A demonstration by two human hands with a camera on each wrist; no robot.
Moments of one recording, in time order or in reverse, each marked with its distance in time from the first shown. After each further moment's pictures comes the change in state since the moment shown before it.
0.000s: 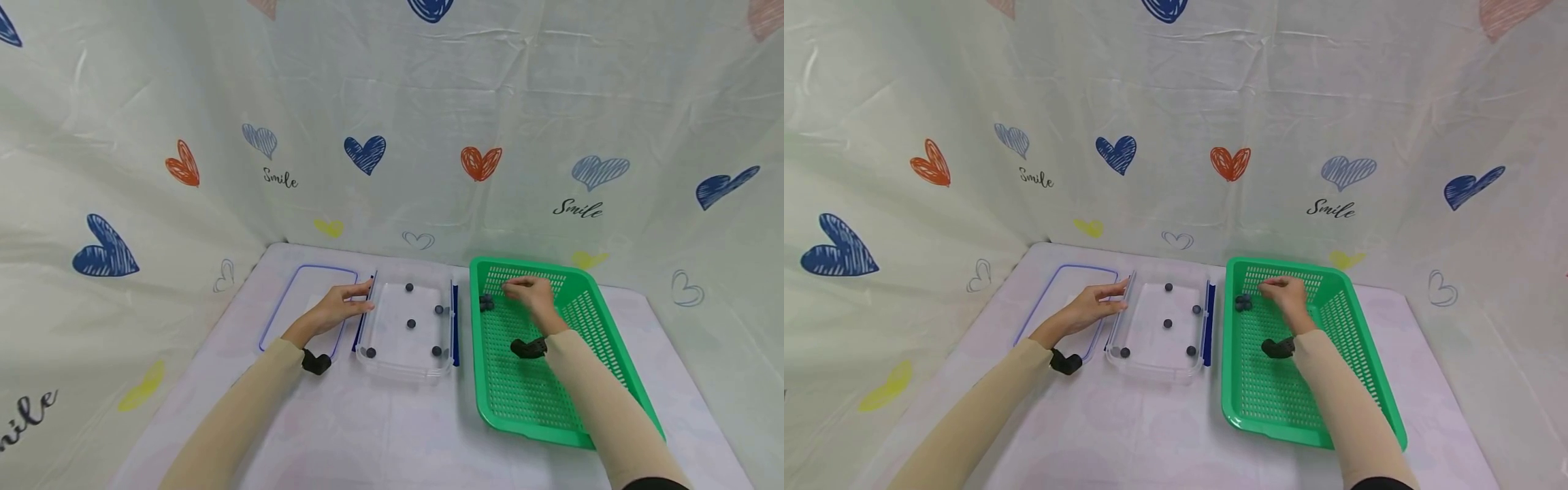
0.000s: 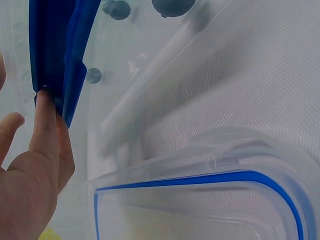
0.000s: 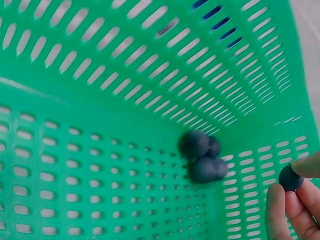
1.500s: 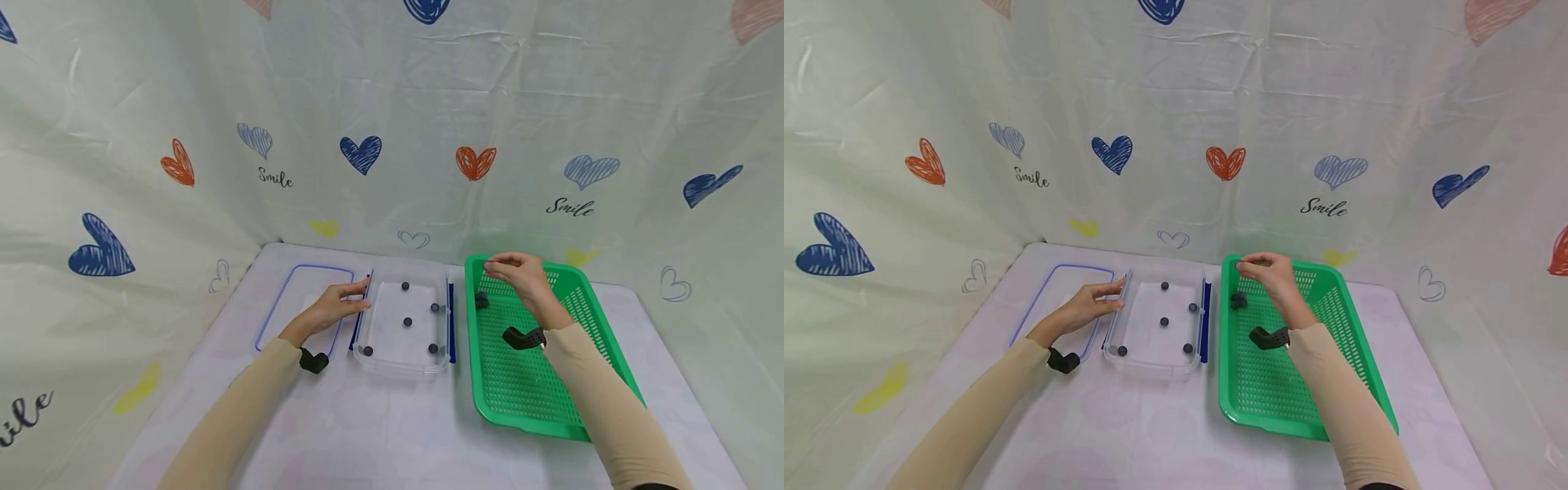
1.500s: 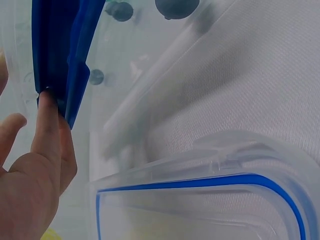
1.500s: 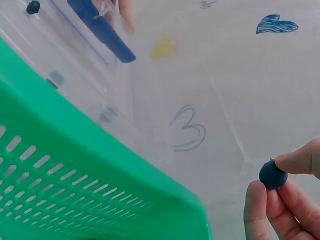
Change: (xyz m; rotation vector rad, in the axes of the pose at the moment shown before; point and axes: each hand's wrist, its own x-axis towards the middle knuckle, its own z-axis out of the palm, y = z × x) left_hand -0.002 0.002 0.001 0.035 0.002 -0.004; right_hand -0.030 -0.078 0.014 0.154 -0.148 -0.043
